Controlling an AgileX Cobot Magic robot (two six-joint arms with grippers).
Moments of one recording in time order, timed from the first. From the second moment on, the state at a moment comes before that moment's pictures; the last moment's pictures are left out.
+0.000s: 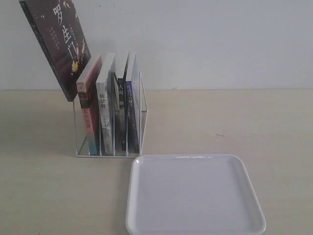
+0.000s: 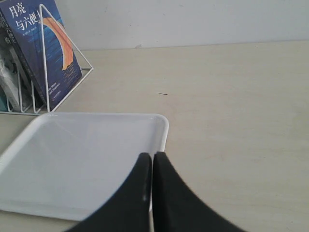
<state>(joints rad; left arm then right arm) -0.17 1.82 -2.11 -0.18 1.17 0.05 0.25 0.00 0.00 0.15 0.34 0.00</state>
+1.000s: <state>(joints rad) -0.20 1.94 -1.79 -0.18 0.88 0.08 0.25 0.00 0.00 0.15 0.34 0.00</state>
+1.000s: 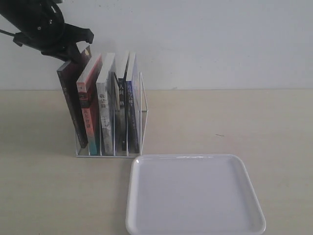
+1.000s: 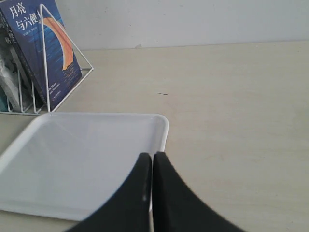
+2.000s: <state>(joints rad) -0.20 1.90 -1.81 -0.22 0.82 0.12 0.25 0.00 0.00 0.16 0.34 0.00</state>
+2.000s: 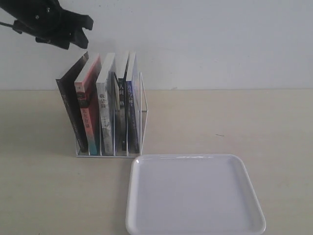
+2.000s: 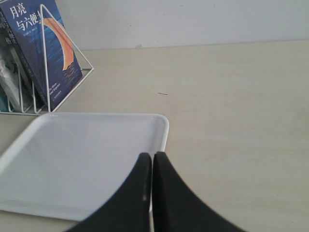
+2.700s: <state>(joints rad) -0.22 1.89 -1.84 -0.31 0.99 0.18 0.25 0.00 0.00 0.16 0.34 0.00</state>
